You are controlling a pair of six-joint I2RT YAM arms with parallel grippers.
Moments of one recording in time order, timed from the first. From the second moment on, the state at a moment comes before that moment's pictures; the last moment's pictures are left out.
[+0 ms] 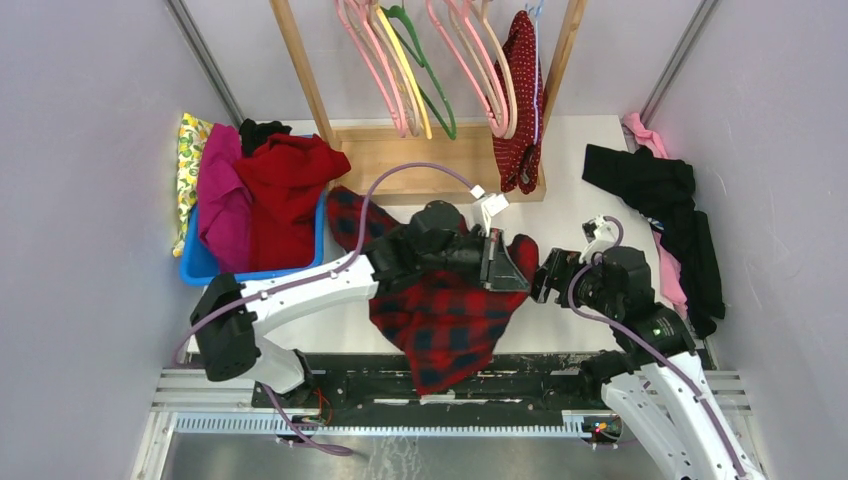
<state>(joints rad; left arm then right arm) -1.02 1.45 1.14 0.06 0.50 -0.84 0.31 0.53 0.65 -0.69 -0.26 0.51</state>
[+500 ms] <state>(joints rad) -1.05 1.46 1.23 -0.16 0.11 -0.64 0.31 0.51 0.65 -0.75 -0.21 0.51</state>
